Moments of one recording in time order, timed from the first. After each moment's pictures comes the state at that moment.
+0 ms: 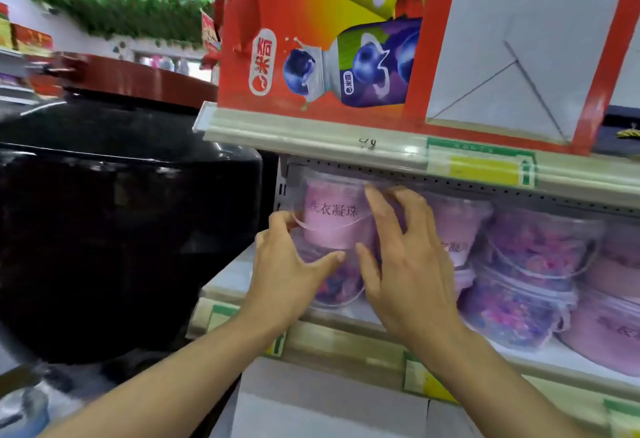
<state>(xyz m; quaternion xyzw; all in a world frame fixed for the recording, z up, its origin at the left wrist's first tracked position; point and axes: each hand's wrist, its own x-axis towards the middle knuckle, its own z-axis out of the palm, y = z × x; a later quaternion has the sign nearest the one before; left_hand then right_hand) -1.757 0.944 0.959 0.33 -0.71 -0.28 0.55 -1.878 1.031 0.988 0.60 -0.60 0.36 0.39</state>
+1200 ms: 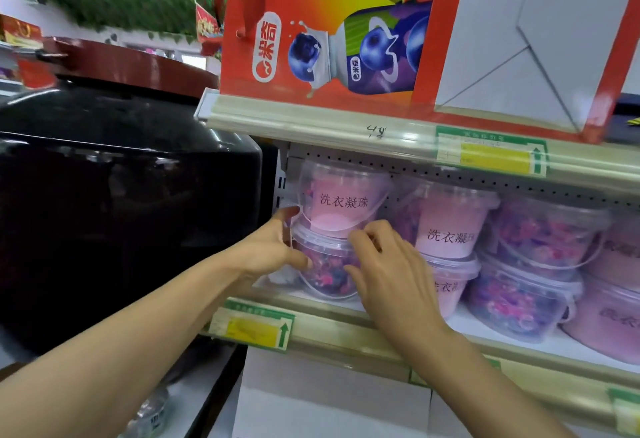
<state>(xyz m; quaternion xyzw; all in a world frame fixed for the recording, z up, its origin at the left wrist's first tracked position) -1.736 0.900 0.974 0.27 -0.75 -0.51 0.33 -1.878 1.018 0.962 0.63 -0.63 0.27 0.38</state>
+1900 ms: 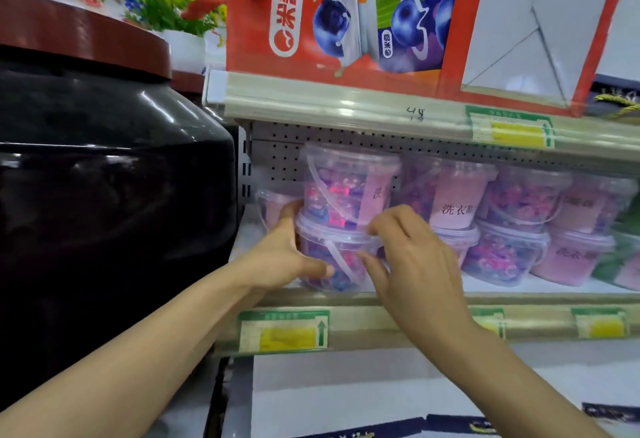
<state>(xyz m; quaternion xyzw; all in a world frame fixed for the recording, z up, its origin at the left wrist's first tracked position) -1.720 0.871 0.961 0.16 -0.79 -0.53 0.26 -1.821 1.019 0.965 0.53 -0.69 0.27 0.41</state>
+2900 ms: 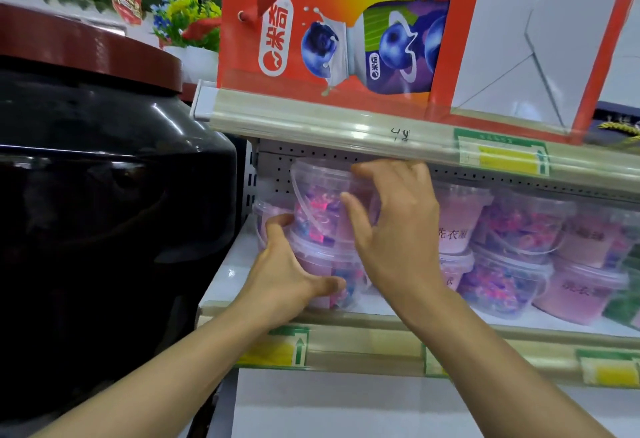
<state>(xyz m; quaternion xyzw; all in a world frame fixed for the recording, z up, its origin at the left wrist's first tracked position) -1.738 0.902 0.954 0.26 -0.76 -0.44 0.40 -1.829 0.995 1.015 0.53 -0.58 0.44 0.44</state>
